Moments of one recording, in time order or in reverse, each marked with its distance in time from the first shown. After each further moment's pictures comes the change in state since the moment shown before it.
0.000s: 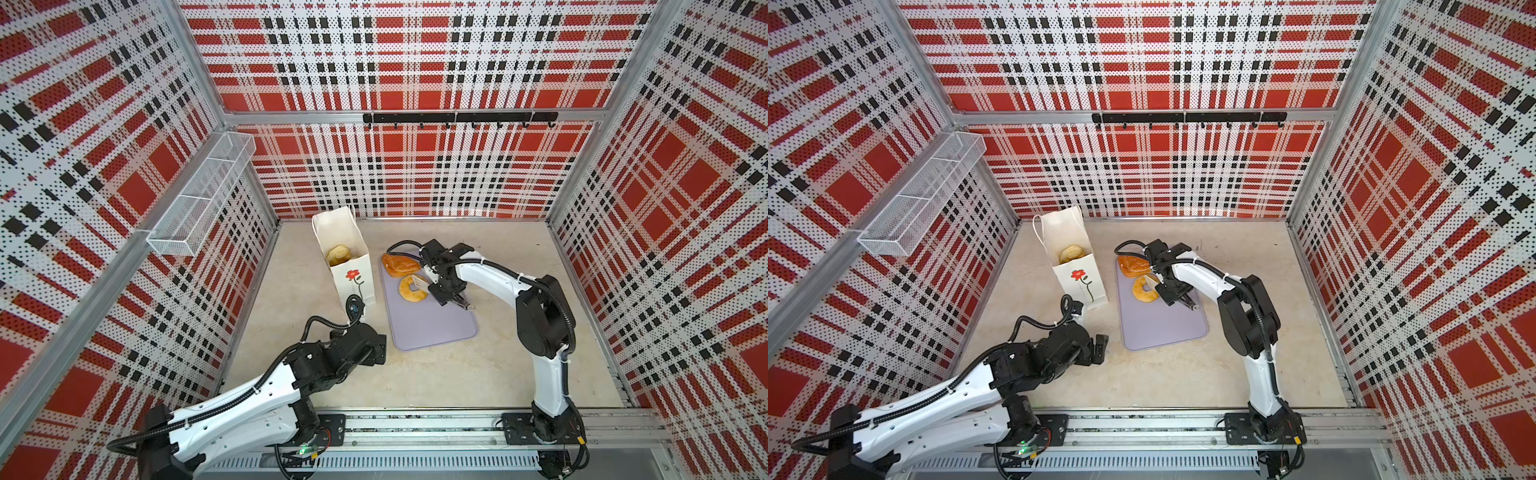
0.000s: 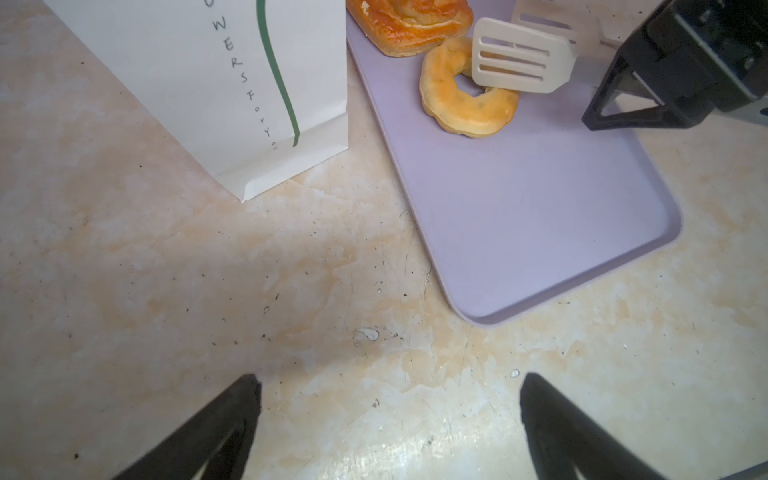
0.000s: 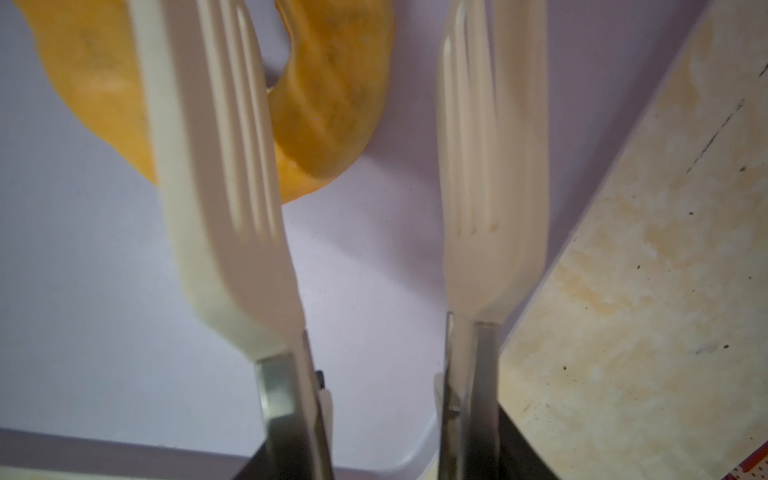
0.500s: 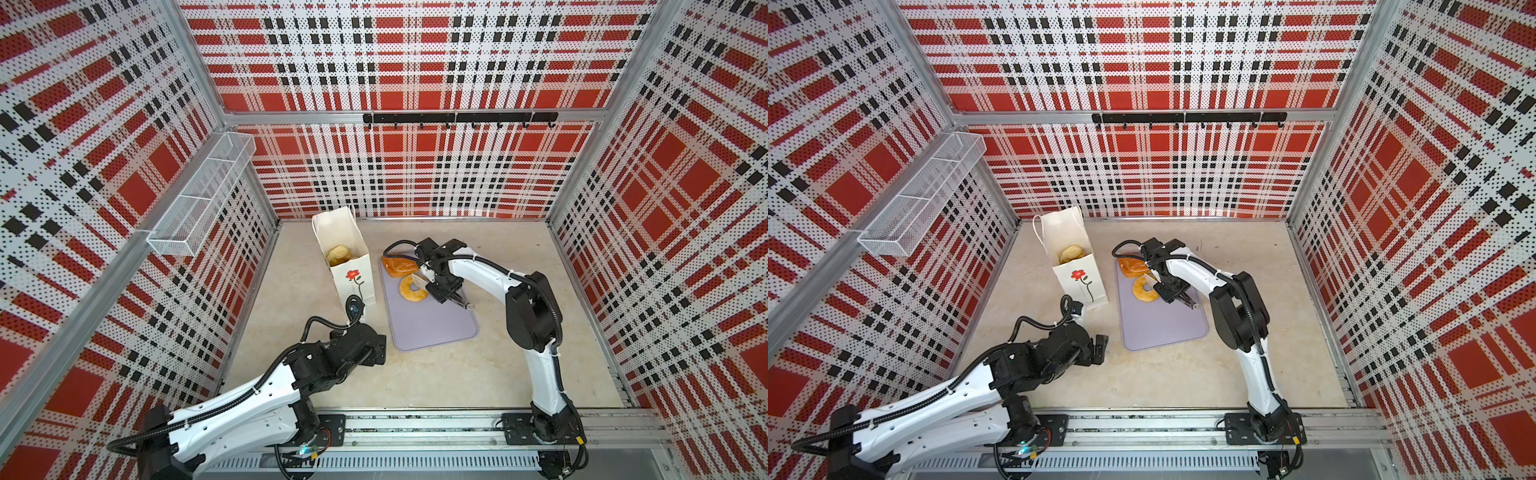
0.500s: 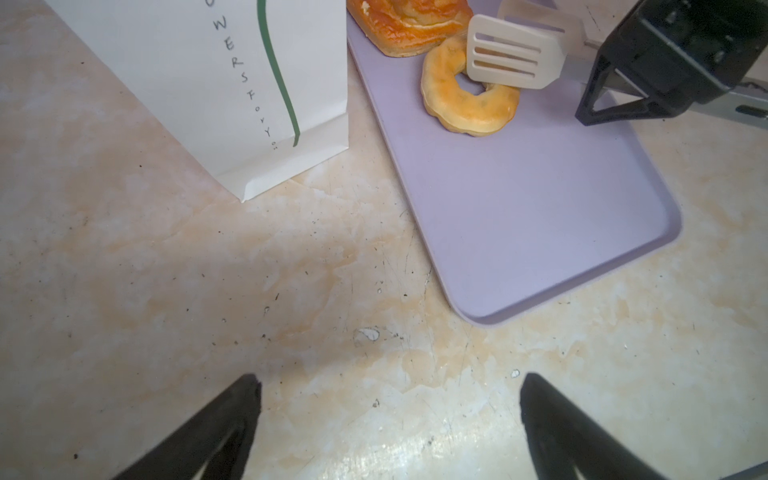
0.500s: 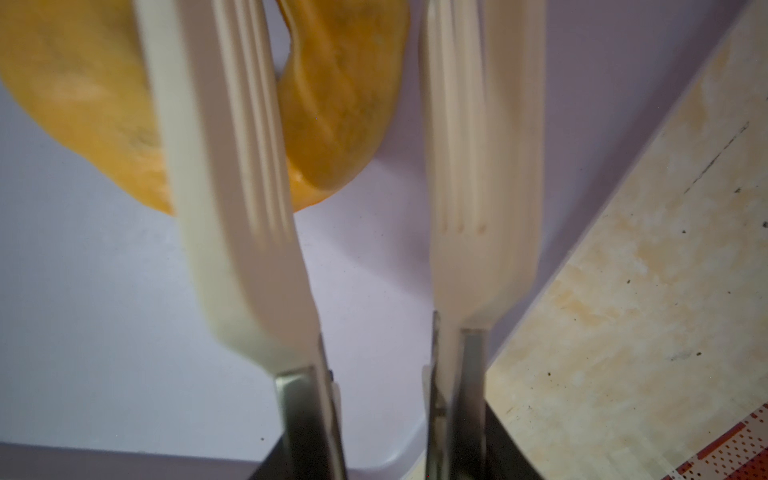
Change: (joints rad) left arm 0.000 -0.007 -0.005 0.001 0.000 0.000; right arm 0.006 0.089 0.116 -0.101 0.026 -0.043
